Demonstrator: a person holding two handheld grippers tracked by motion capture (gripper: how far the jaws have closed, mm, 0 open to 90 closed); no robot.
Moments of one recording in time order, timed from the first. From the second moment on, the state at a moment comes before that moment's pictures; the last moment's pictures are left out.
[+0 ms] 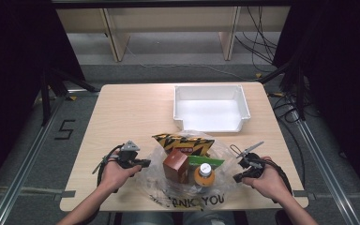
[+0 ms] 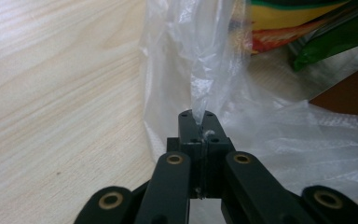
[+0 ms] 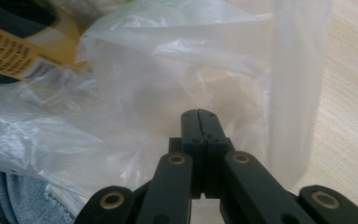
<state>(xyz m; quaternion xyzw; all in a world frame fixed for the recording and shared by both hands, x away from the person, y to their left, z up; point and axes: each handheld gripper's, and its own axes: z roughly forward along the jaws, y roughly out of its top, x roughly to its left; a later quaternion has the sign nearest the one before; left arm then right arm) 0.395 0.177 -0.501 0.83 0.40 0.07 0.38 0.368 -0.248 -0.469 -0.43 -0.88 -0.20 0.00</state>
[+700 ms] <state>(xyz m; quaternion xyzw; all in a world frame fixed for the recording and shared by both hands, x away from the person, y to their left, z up) 0.383 0.180 -0.466 0.79 0.40 0.13 0.46 0.341 -0.259 -0.392 -0.41 -0.84 -0.35 -0.08</state>
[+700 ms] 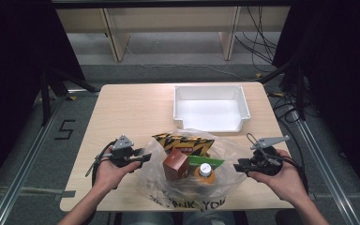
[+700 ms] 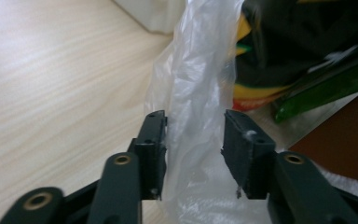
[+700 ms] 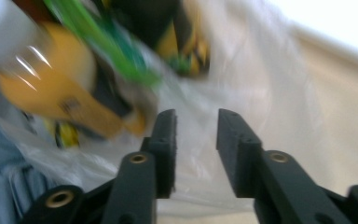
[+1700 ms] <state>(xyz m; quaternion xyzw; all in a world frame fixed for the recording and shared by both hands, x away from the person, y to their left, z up) 0.367 0.191 -0.451 0.75 0.41 0.15 0.50 0.372 -0.238 -0.365 -0.31 -0.82 -0.47 -0.14</state>
